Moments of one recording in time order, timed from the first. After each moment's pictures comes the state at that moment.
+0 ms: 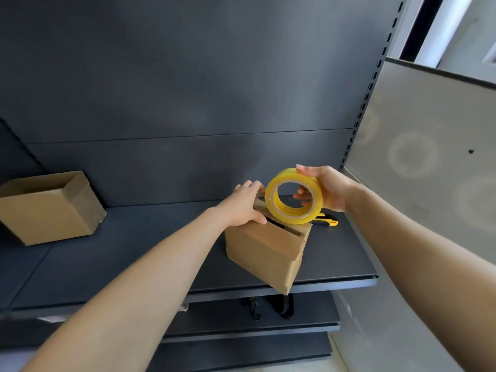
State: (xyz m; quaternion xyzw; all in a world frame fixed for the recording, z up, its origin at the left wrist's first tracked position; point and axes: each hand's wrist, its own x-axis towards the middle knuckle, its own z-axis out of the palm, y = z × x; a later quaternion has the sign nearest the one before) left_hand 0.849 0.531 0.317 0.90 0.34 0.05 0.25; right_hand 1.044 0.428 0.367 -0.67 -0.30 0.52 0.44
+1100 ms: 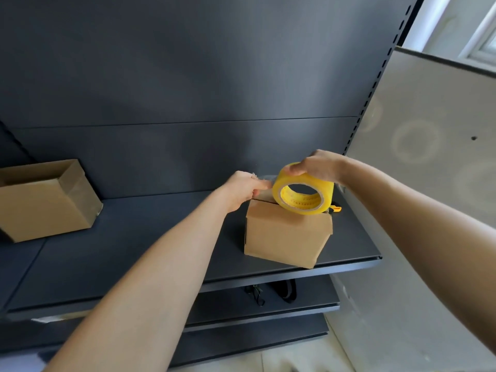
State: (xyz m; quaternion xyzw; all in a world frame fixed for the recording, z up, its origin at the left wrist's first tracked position) left_hand 0.821 0.549 0.321 0.65 0.39 0.14 0.63; right_hand 0.975 0.447 0.405 -0.85 -0.45 0.23 0.12
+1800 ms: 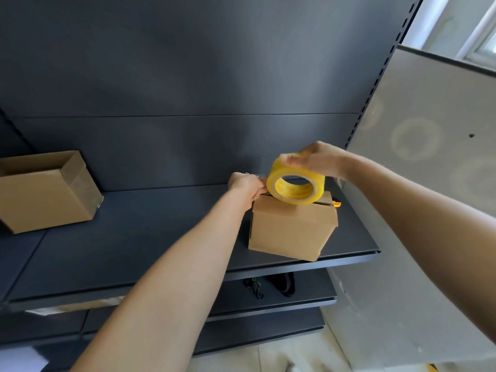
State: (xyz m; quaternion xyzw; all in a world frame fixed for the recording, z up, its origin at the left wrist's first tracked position) left_hand 0.829 0.527 0.322 0.43 0.50 0.25 0.71; right_hand 0.963 0.445 0.403 -0.83 -0.51 0.18 0.11
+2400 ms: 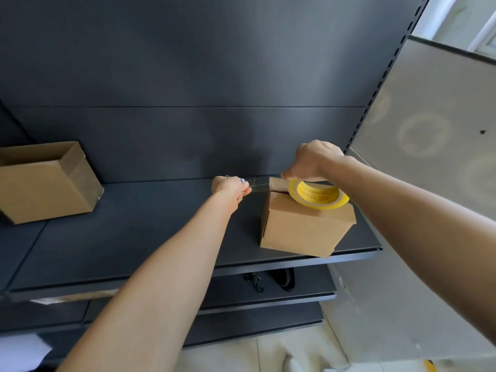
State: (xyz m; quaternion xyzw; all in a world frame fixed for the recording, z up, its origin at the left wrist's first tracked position) left_hand 0.808 0.553 0.288 0.39 0.60 0.26 0.65; right_hand 0.941 0.462 0.391 -0.86 -0.51 0.03 -0.07
